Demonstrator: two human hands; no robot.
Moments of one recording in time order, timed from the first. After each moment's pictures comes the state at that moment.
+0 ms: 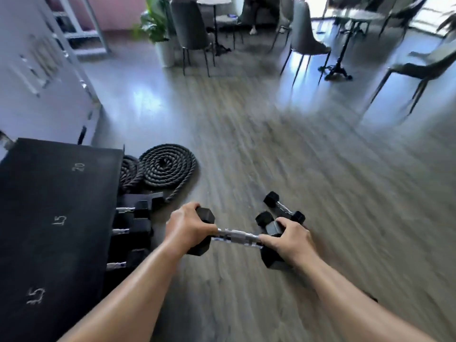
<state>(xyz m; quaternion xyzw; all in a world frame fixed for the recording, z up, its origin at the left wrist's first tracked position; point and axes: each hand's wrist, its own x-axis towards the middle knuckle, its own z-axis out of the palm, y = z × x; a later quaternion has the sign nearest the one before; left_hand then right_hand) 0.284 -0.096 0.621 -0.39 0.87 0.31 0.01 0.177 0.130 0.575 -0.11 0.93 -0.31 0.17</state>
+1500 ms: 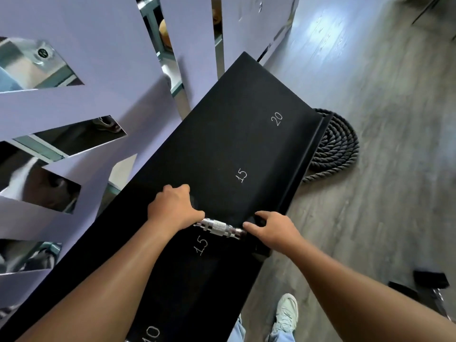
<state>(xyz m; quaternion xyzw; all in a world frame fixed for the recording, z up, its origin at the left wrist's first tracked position) 0.570 -0.488 0.546 -0.67 0.70 0.20 0.15 0.346 -0.387 0.484 -0.49 0.78 -0.03 0.39</state>
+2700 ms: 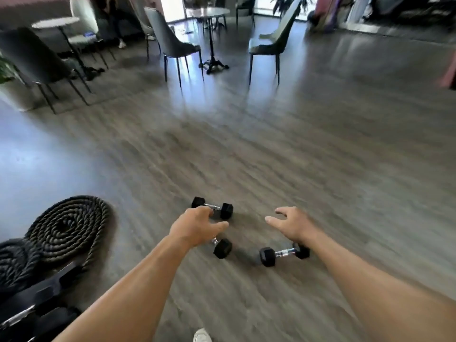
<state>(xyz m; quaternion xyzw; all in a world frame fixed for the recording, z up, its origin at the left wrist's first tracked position) 0.120 0.116 0.624 -0.04 0.95 0.25 0.21 0.117 0.381 0.585 0.11 0.91 -0.36 0.19</state>
